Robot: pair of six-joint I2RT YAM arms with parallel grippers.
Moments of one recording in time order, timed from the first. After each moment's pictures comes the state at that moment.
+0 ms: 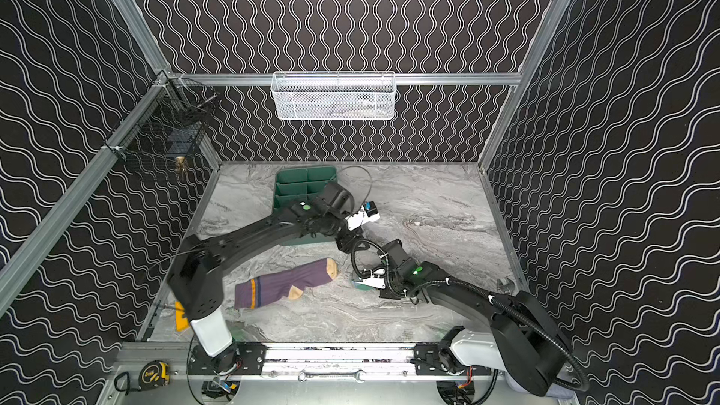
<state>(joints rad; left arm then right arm) -0.77 1.72 1.45 -0.57 0.36 0.31 0.71 1.24 0.57 -0.38 -0.12 -0.82</state>
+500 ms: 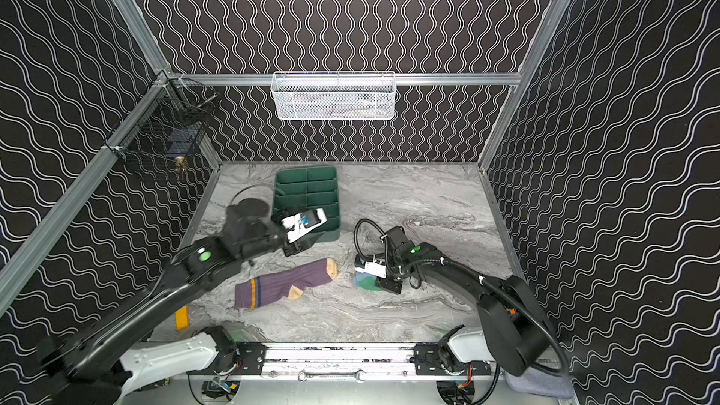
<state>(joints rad) -0.77 0.97 1.08 -0.49 0.06 0.66 0.57 1.42 0.78 -0.62 -0.33 -0.72</state>
